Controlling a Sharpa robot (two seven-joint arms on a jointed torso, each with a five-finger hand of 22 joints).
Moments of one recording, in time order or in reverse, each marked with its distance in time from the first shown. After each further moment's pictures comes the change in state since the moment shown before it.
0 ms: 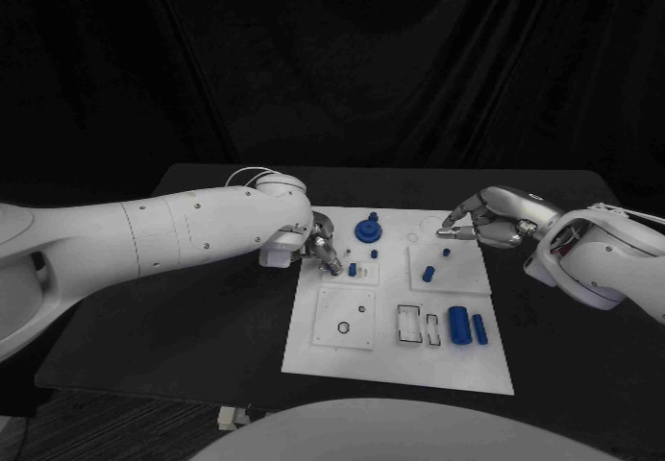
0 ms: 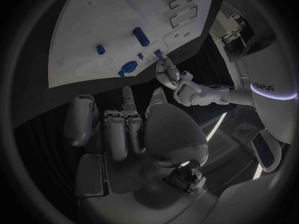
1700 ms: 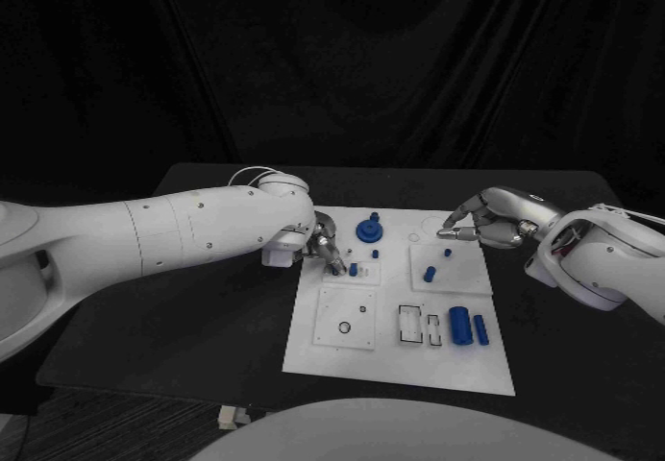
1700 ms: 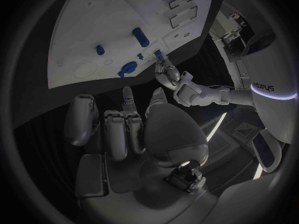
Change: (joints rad) left arm 0.000 0.005 0.000 -0.003 -0.001 0.001 0.003; left_hand -0.074 -0.037 0.037 0.021 -0.261 -0.071 0.018 -0.275 -0.022 0.000 0.007 0.000 0.000 0.004 0.004 0.000 0.001 0.000 0.000 0.000 -0.042 0.000; right arm 0.000 0.002 0.000 -0.001 0.000 0.004 -0.002; right_hand 0.000 0.000 -0.003 0.003 0.004 0.000 0.000 0.000 0.000 0.000 0.000 0.000 0.000 0.000 0.000 0.000 0.000 0.000 0.000 0.000 -0.006 0.000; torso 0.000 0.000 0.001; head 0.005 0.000
